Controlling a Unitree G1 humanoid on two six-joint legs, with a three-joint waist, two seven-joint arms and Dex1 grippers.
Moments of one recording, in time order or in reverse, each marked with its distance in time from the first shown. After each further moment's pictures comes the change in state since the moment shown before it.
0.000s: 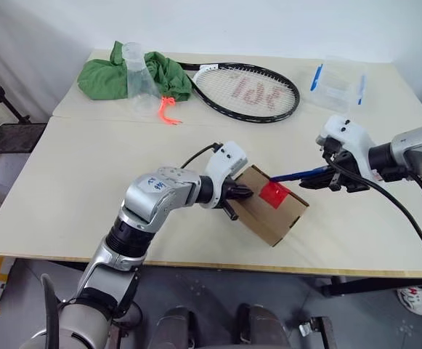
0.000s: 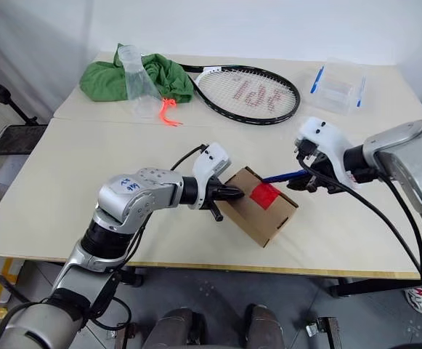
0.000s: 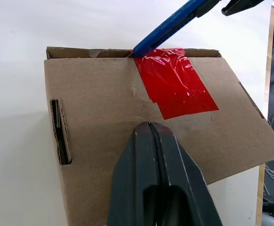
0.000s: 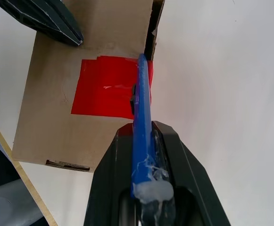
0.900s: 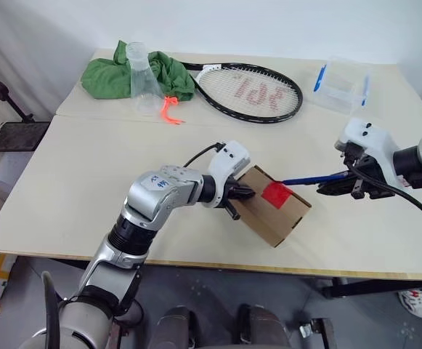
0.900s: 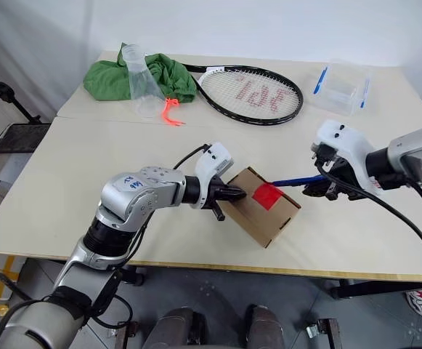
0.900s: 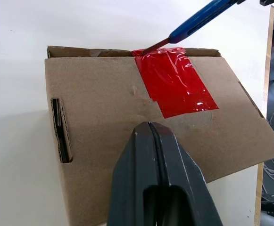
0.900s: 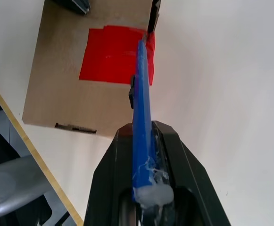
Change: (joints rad) left arm -0.019 -0.007 -0.001 0.024 0.000 0.001 -0.005; right arm 0.072 -0.148 -0.049 -0.076 0.049 -0.004 0.045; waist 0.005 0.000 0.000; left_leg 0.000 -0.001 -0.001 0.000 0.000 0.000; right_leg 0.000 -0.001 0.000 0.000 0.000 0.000
